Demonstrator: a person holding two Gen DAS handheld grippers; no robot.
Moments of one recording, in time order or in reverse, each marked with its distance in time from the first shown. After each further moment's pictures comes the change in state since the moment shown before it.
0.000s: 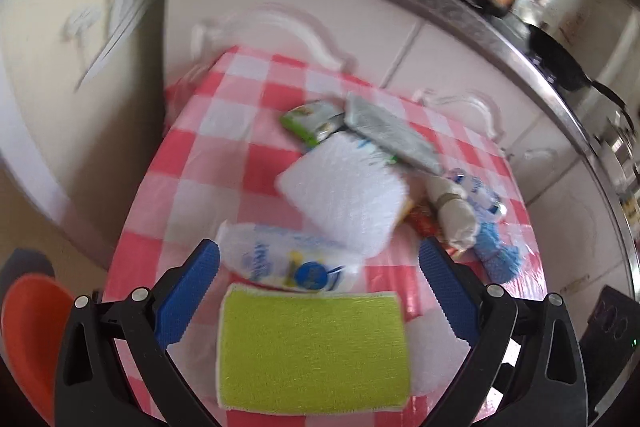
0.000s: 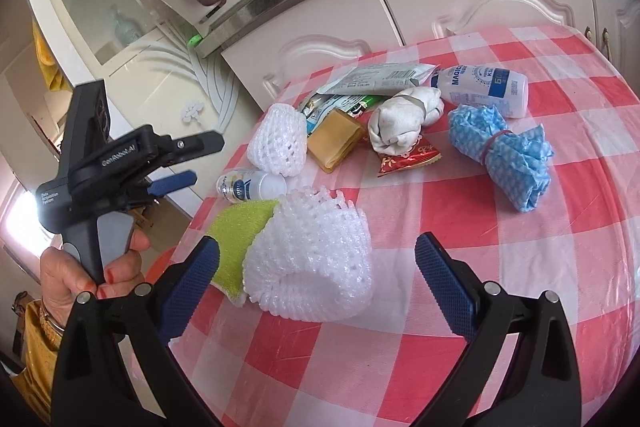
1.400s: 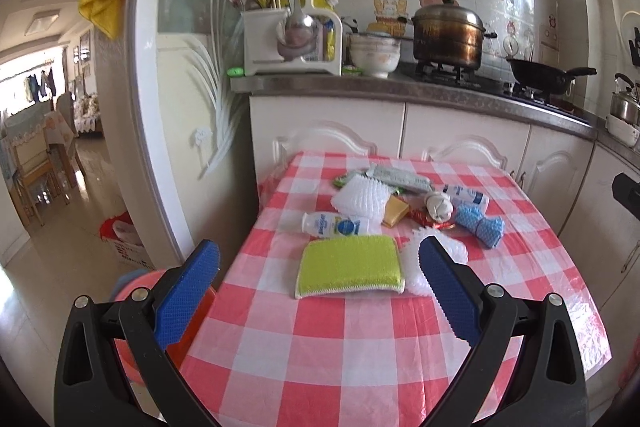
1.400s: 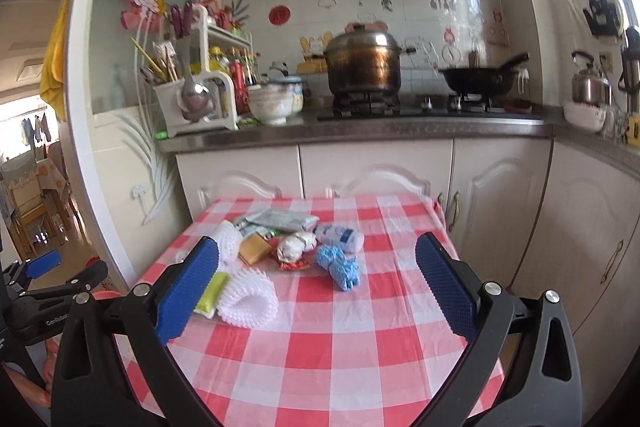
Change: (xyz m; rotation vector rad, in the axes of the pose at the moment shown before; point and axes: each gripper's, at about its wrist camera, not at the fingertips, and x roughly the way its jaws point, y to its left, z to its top) left arm -0.183 -0.057 -0.149 0.204 -0.444 0.256; right arm -0.193 0.077 -0.039 -0.200 -0.459 -0.442
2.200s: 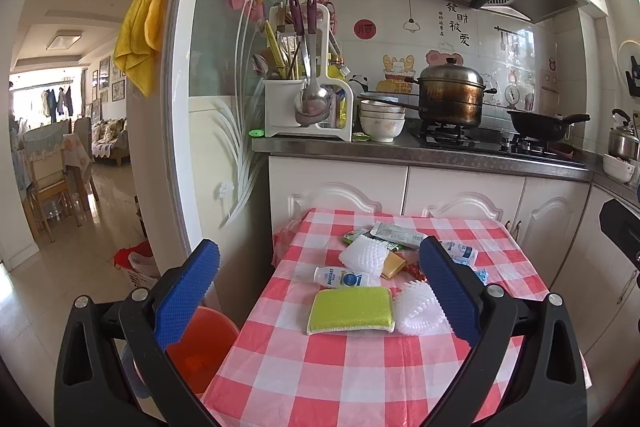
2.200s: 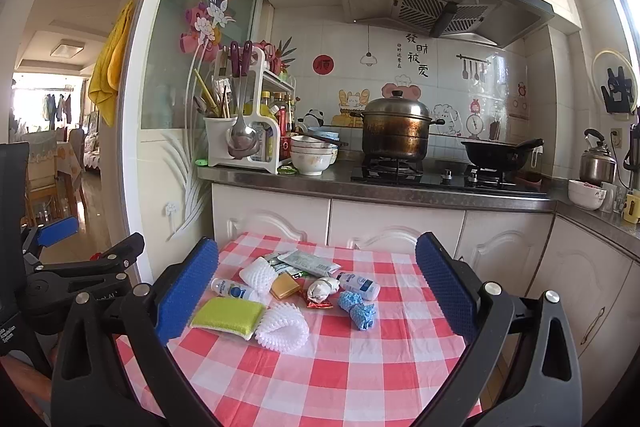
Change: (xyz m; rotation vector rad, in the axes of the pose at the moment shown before) left arm -0.086 0.001 0.035 -0.022 -0.188 0.057; right arm -0.082 0.069 0.035 -0.176 -0.171 0.033
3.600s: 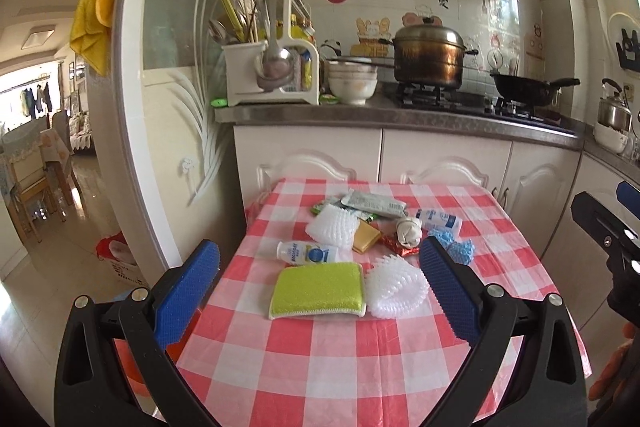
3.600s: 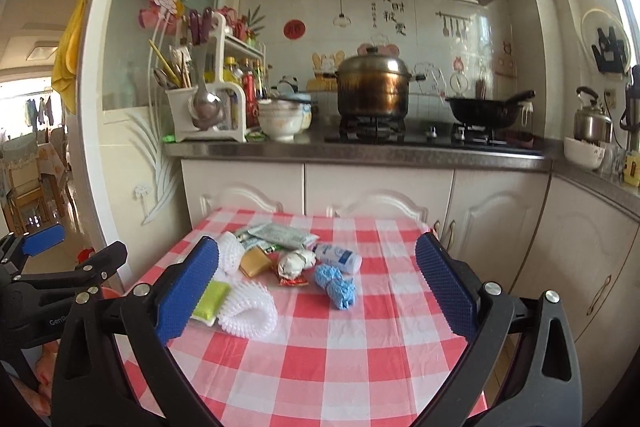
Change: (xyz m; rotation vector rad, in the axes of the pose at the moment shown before) left arm 0.037 -0.035 -0.020 0.043 0.096 -0.062; right arm 0.051 -0.037 -0.030 0.062 0.089 -0.049
